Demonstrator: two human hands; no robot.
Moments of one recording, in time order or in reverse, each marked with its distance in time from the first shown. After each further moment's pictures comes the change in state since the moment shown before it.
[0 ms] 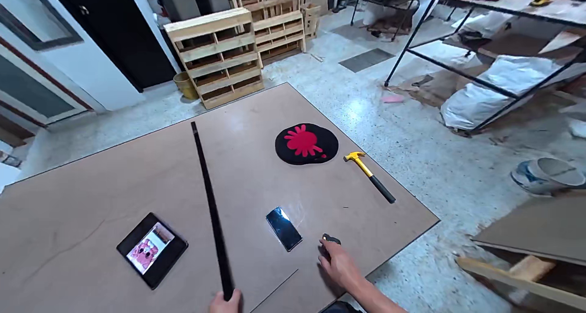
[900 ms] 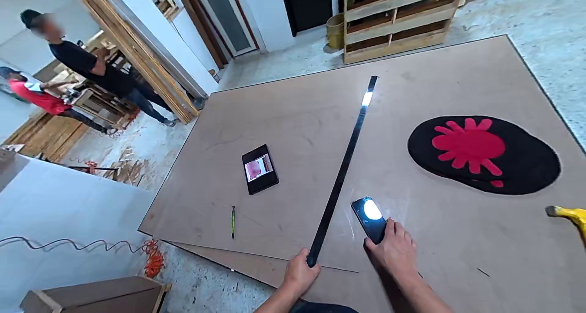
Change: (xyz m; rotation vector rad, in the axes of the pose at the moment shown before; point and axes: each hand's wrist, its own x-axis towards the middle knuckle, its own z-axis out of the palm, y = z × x) left_hand -0.044 0.044 0.060 -0.054 -0.138 -0.071; right_hand 0.138 -0.046 0.027 -0.274 0.091 -0.250
